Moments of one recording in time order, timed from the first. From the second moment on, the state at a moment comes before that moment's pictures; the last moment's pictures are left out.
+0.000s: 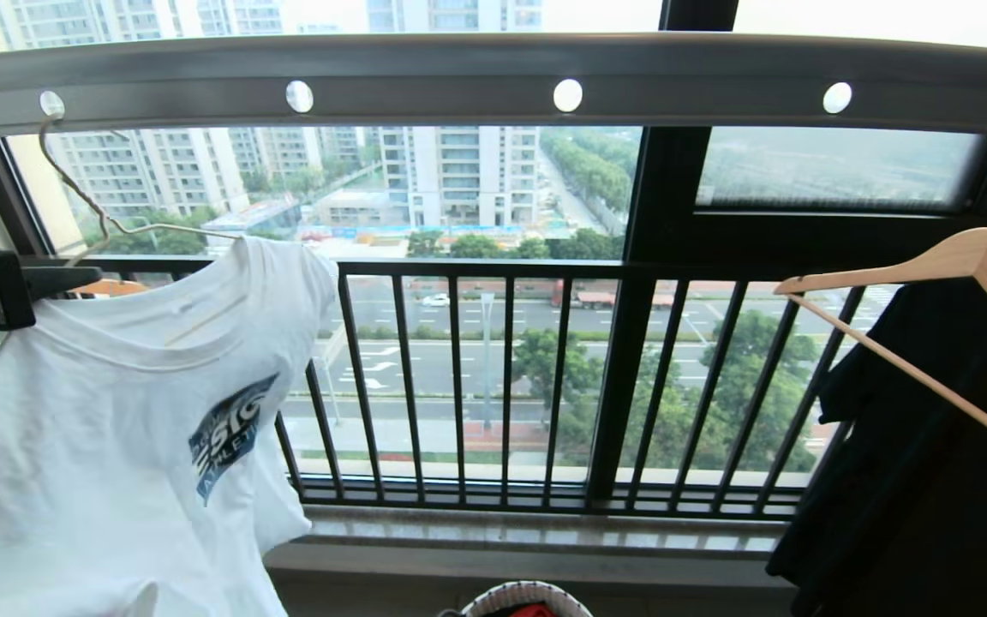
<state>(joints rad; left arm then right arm) 0.39 1.39 -1.06 -0.07 -0.63 0.06 0.00 0.00 0.00 0.01 0.02 -0.05</state>
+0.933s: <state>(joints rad) 0.36 1.26 -1.03 -0.07 -0.60 0.05 0.00 0.00 0.00 0.00 0.01 -0.05</state>
